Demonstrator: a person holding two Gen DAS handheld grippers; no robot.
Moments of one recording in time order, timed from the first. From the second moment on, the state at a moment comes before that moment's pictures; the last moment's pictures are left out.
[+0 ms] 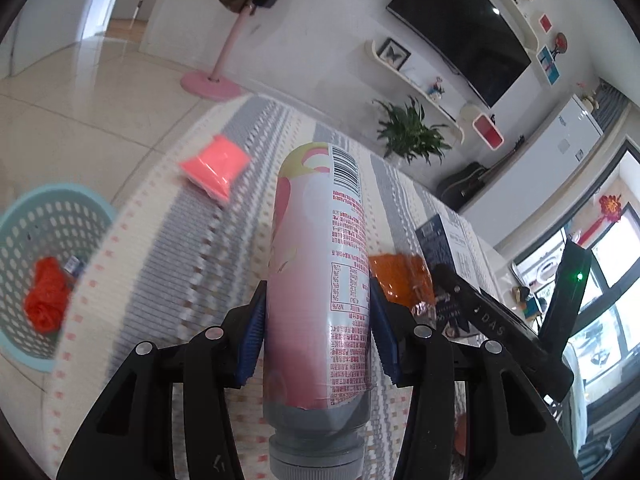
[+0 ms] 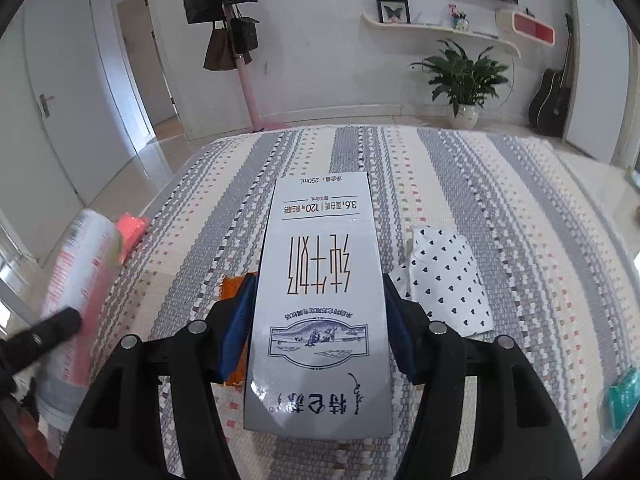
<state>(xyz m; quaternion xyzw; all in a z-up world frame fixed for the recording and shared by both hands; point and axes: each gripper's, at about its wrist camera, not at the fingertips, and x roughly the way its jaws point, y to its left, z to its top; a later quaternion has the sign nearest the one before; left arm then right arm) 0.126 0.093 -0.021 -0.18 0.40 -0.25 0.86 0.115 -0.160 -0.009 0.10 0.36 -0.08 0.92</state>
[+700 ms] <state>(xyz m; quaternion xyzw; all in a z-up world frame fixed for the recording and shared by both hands) 0.153 0.321 0.019 -0.26 0.38 -0.05 0.89 0.170 0.115 0.077 0.04 0.37 0.15 0.92</state>
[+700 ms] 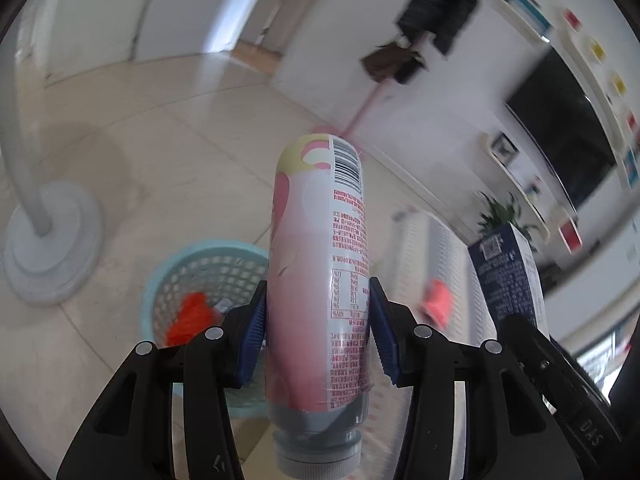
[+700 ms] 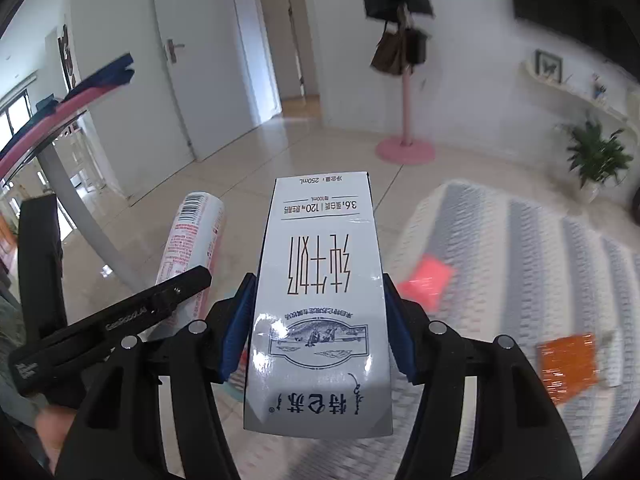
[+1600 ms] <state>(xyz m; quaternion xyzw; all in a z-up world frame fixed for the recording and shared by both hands) 0.199 0.339 -0.046 -0.25 0.43 -0.02 0.87 0.224 0.155 0.011 0.05 0.44 0.14 0.89</state>
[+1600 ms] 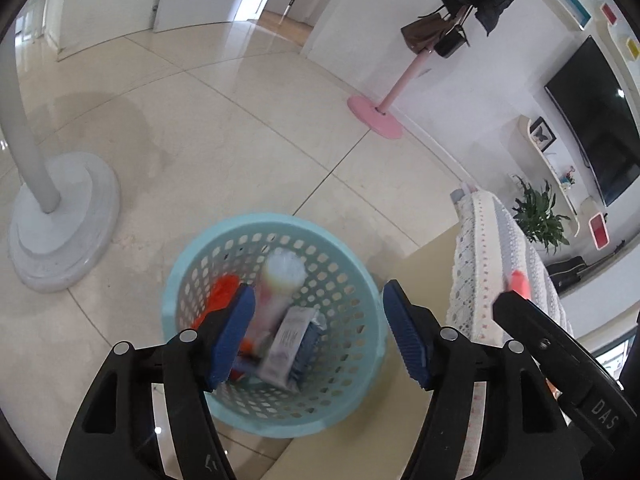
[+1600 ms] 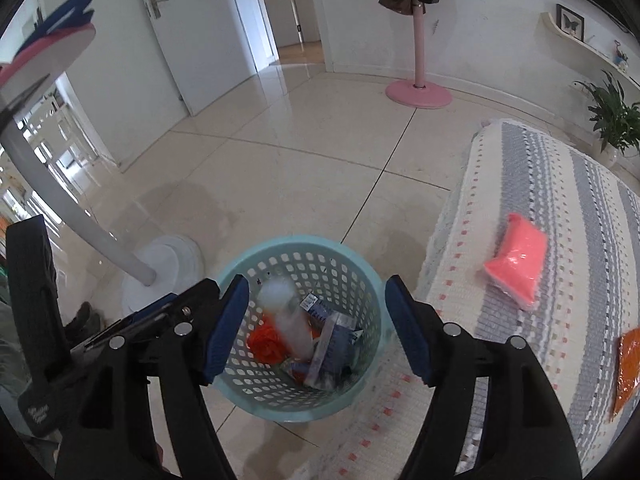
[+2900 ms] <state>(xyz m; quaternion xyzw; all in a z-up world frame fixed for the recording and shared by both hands) 0.263 0.079 -0.021 0.01 0.42 -0.15 0.90 0.076 -0.221 0.020 0.08 0.35 -0.10 0.93</state>
